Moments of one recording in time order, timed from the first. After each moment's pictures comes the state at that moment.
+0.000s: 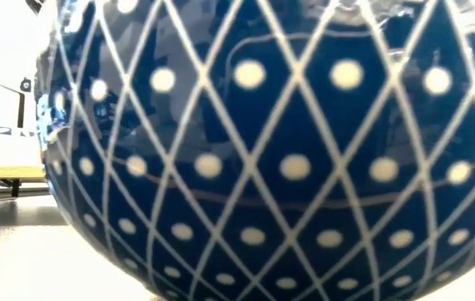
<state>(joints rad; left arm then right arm) -0.63 1.64 1.35 -1.02 -0.50 -0.95 0.16 0.12 0.02 0.03 0.24 0.08</state>
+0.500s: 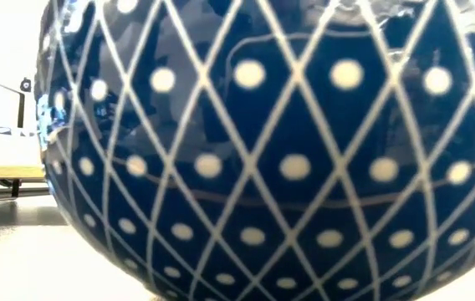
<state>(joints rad) -0.83 1.72 1.35 -0.96 -0.29 -1.42 0.16 0.12 0.02 0.03 0.24 0.08</state>
